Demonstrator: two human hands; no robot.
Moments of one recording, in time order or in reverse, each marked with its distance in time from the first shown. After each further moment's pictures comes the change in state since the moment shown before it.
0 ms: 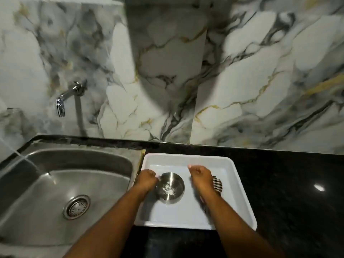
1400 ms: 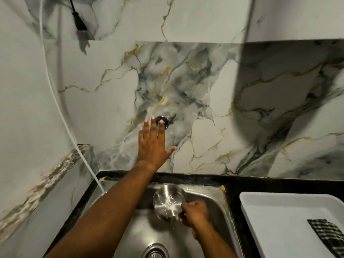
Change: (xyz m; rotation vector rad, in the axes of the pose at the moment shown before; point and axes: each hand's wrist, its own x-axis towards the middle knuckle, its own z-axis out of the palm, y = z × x) left_hand 0.202 0.029 -0.389 0.900 0.533 0.764; right_hand -0.072 -0.118 0.407 0.153 -0.030 0.265
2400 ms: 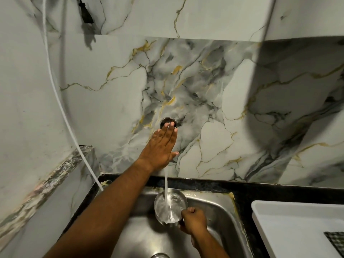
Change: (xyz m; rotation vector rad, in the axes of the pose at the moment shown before) left_hand 0.028 -0.047 0.038 0.054 -0.030 0.456; right_hand 0.022 0.006 0.042 0.074 -0.002 0.039
